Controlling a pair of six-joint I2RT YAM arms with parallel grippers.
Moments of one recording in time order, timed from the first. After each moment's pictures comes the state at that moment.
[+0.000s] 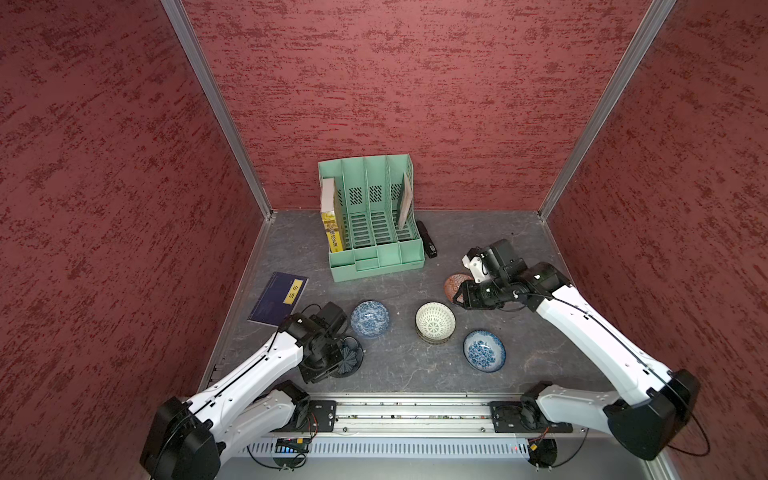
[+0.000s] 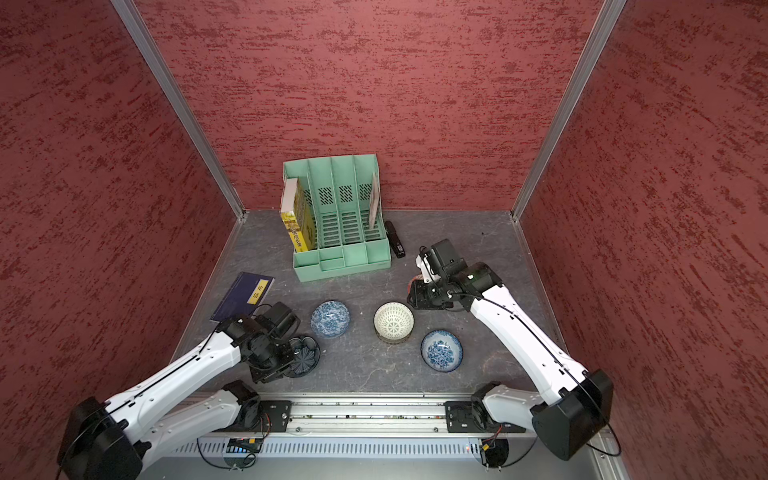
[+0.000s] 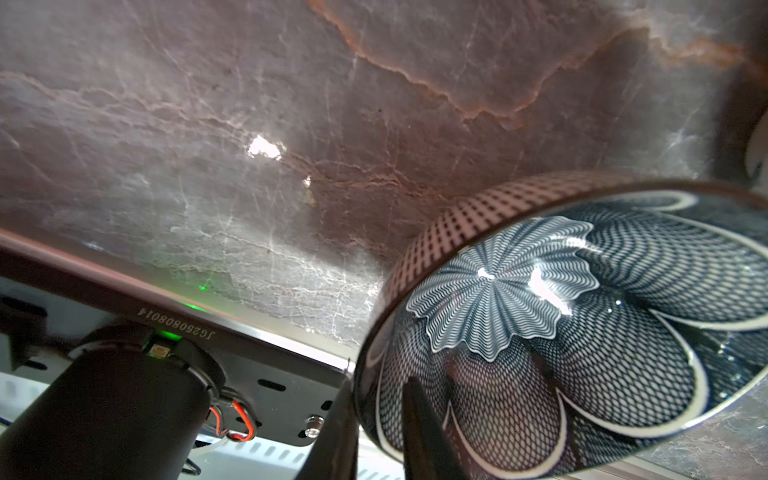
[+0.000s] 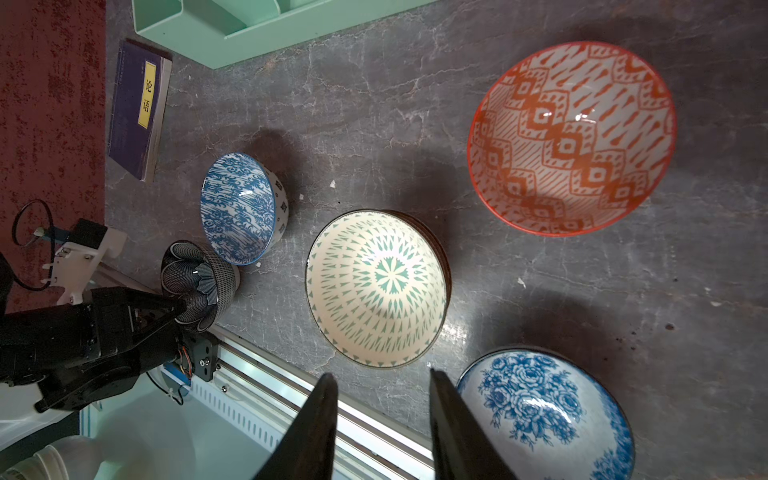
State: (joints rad) left arm -0.55 0.98 0.62 -1.21 0.10 -1.11; right arm 0.51 1.24 1.22 -1.04 -0.26 0.45
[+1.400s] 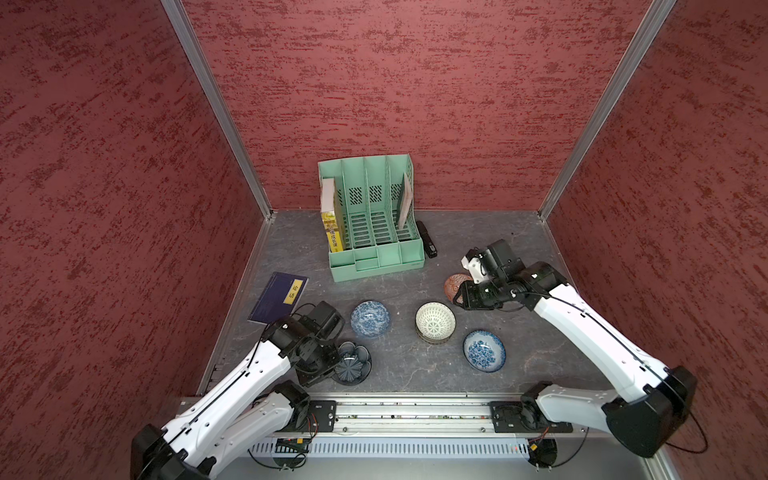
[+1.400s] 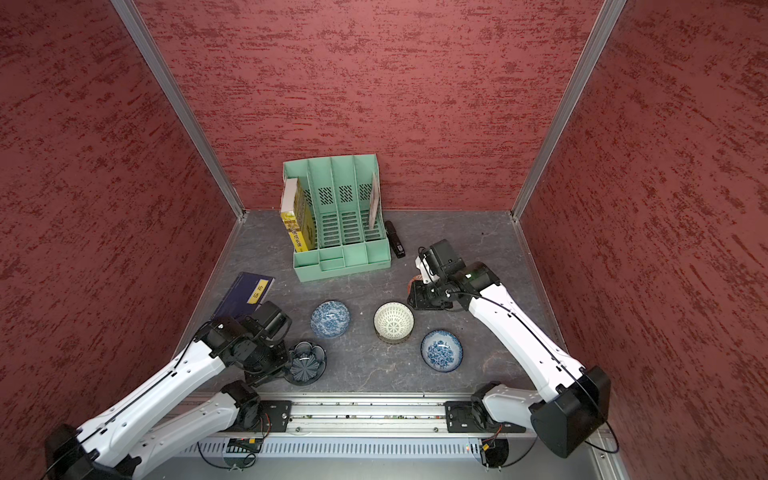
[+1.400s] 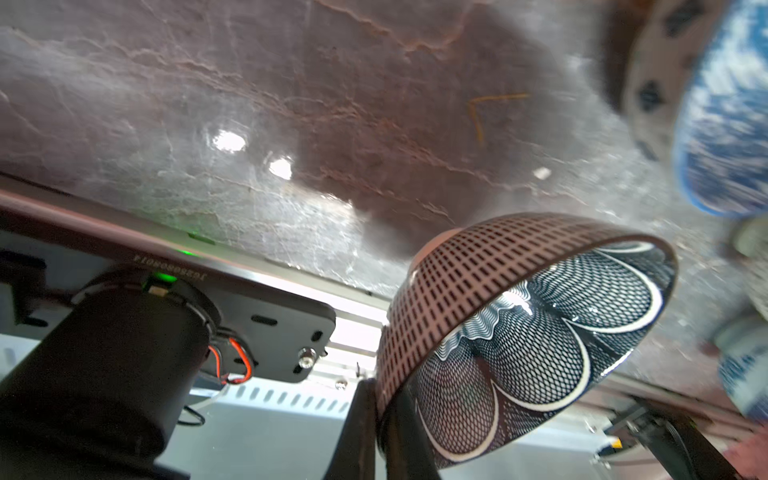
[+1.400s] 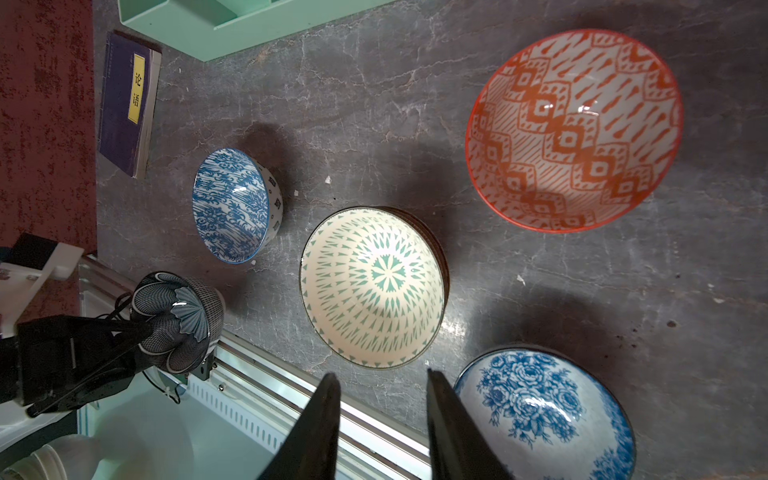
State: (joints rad) left arm -0.58 0.85 0.75 -1.36 0.19 -1.07; right arm 0.51 1.25 1.21 -1.05 -0.26 0.45
